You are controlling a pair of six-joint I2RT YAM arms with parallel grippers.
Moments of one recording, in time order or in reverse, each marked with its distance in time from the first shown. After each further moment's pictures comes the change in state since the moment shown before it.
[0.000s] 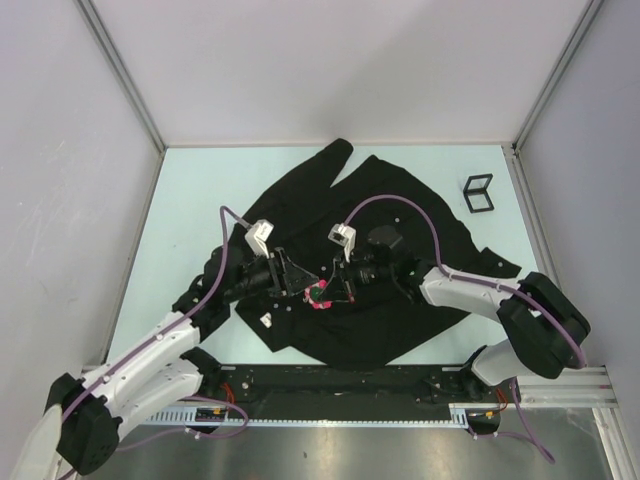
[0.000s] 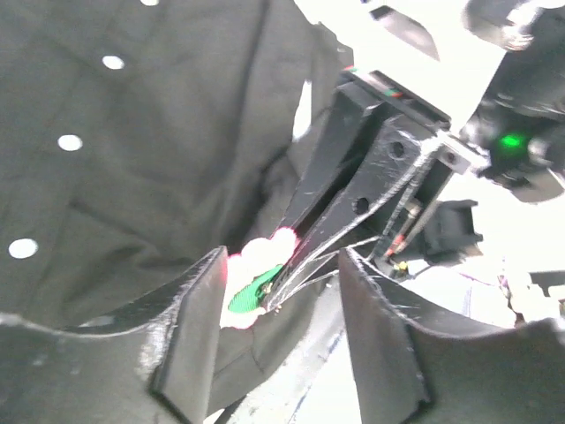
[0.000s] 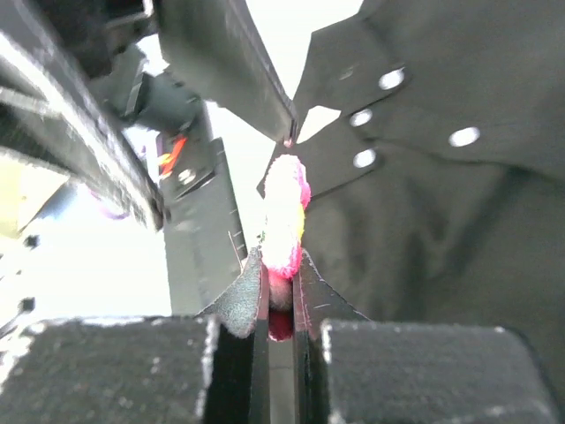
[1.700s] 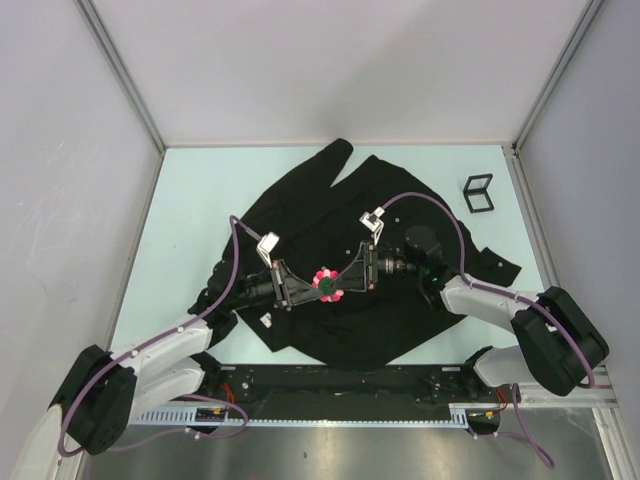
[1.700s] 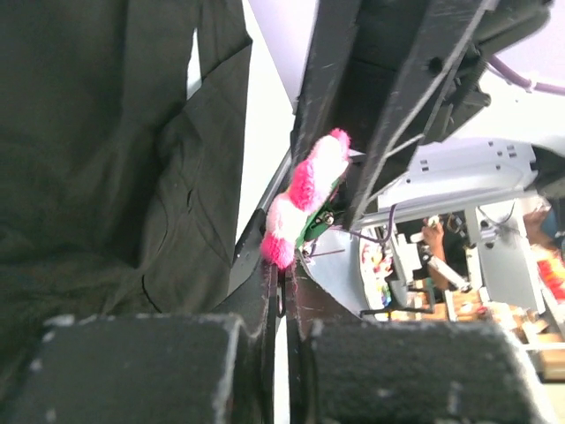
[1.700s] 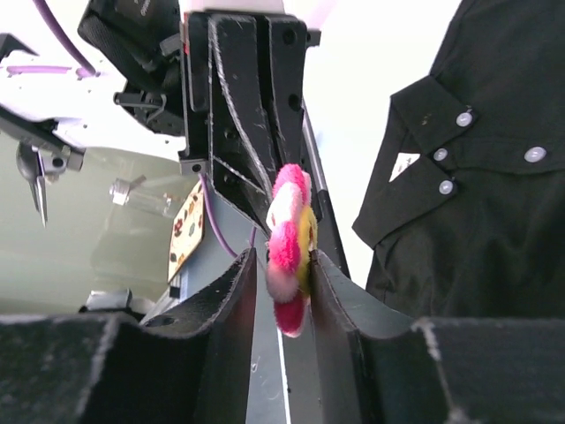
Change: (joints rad) left arm 0.016 0.123 -0.217 0.538 0.277 -0.298; right arm -0.142 -0.115 -0.175 0.413 -0.202 0.488
